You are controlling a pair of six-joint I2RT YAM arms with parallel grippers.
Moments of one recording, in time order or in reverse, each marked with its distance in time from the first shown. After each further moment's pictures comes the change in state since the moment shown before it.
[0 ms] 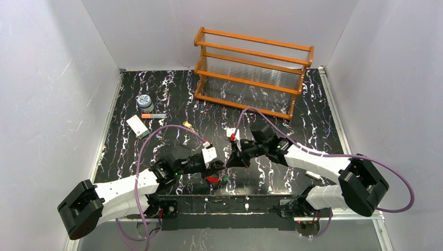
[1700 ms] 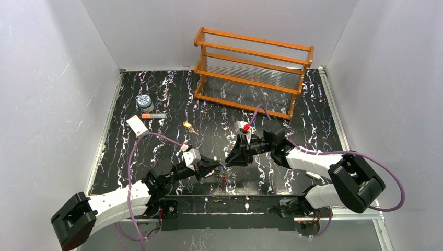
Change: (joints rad) left arm -0.001 -0.184 -0.224 0.399 -0.093 -0.234; right arm -0.121 0.046 -0.160 0.591 -0.304 0.387
